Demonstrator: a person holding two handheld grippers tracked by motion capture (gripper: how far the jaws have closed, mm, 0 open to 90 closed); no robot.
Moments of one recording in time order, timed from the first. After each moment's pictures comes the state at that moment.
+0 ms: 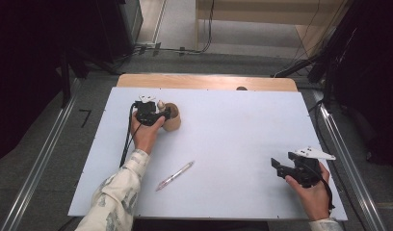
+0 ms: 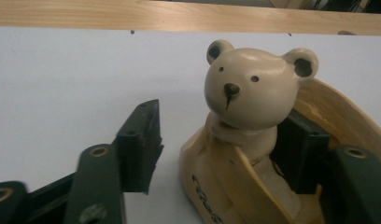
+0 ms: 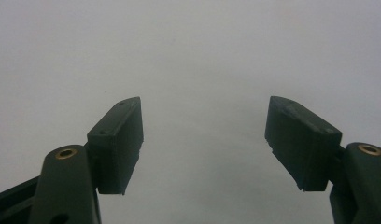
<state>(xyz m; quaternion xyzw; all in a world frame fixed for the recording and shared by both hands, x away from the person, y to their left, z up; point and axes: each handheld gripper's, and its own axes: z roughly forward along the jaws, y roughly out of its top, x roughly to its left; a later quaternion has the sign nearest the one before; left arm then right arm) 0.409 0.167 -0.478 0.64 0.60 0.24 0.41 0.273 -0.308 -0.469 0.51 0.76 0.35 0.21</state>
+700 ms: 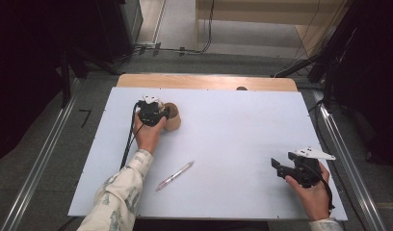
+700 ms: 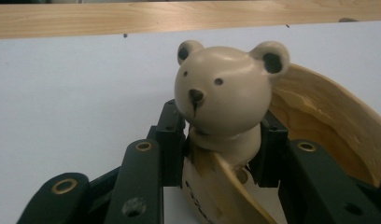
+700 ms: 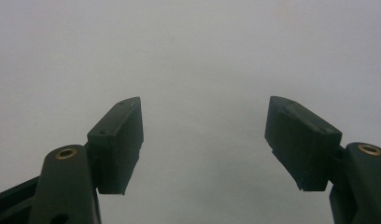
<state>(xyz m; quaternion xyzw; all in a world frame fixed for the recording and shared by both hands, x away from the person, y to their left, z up) 0.410 0.162 -0.479 0.66 0.59 0.26 0.39 0.273 -0.309 -0.470 0.51 0.76 0.35 0.21</state>
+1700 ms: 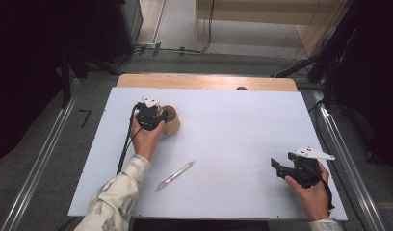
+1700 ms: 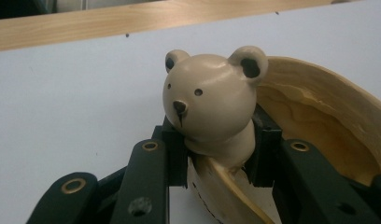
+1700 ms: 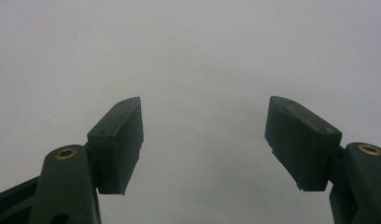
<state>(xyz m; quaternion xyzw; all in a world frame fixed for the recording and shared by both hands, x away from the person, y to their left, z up) 0.383 0.157 -0.465 0.69 0.56 0.27 0.36 0.273 -0.308 -0.470 0.51 0.76 0.34 0.21</state>
